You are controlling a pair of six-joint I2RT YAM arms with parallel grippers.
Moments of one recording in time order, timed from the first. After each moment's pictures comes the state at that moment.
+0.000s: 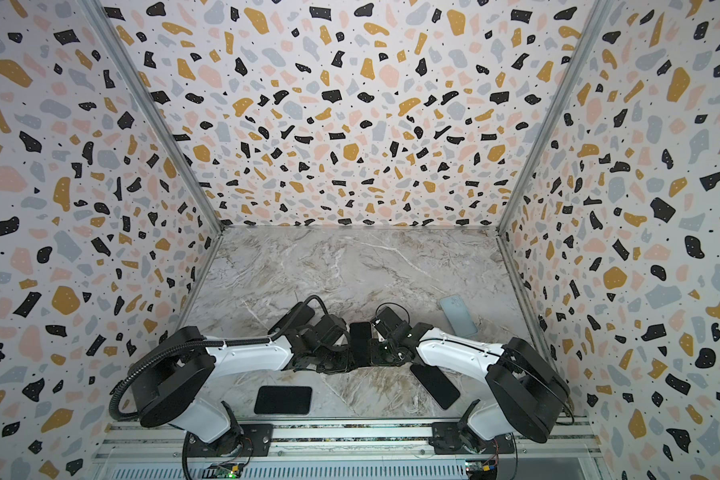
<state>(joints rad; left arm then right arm) -0.90 1.58 0.73 -0.20 0.28 -0.88 0.84 1.43 0.73 -0.37 -0.23 0.74</state>
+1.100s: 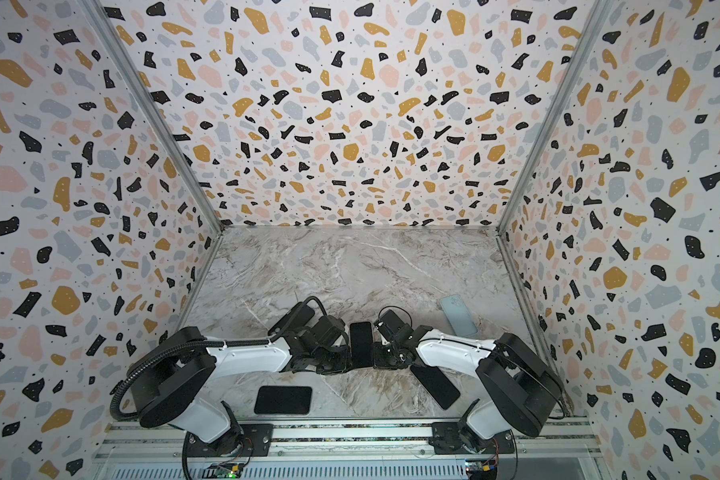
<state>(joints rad) -0.90 1.58 0.69 -0.14 0.30 -0.90 0.82 1.47 0.67 -0.32 -0.26 0.75</state>
